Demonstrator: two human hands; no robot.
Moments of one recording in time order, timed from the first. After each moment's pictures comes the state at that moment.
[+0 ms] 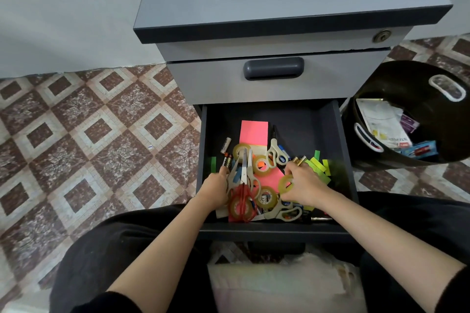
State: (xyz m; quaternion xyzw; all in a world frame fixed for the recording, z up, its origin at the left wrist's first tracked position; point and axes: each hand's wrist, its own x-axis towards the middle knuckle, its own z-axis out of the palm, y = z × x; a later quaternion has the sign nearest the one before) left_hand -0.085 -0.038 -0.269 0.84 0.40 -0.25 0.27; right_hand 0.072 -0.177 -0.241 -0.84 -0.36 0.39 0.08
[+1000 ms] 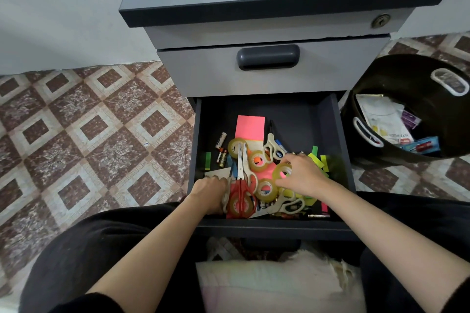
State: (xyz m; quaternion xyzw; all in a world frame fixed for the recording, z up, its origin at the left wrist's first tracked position) left_hand -0.092 -0.048 -0.286 0.90 0.25 -0.34 0.07; right_hand 0.082 -0.176 -0.254 -0.84 -0.37 0.37 0.13
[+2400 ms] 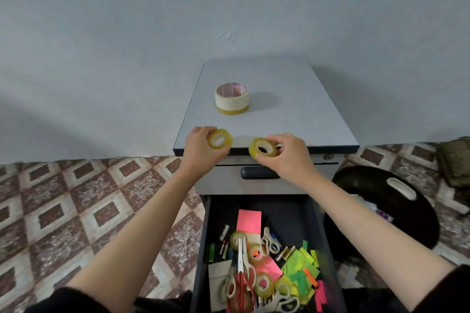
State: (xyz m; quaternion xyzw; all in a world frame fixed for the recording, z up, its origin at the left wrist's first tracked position) left_hand -0.009 0.045 -0.032 0.83 0.37 0.29 0.29; right_hand 0.113 -0.105 -0.014 -0.79 -0.44 0.09 0.42
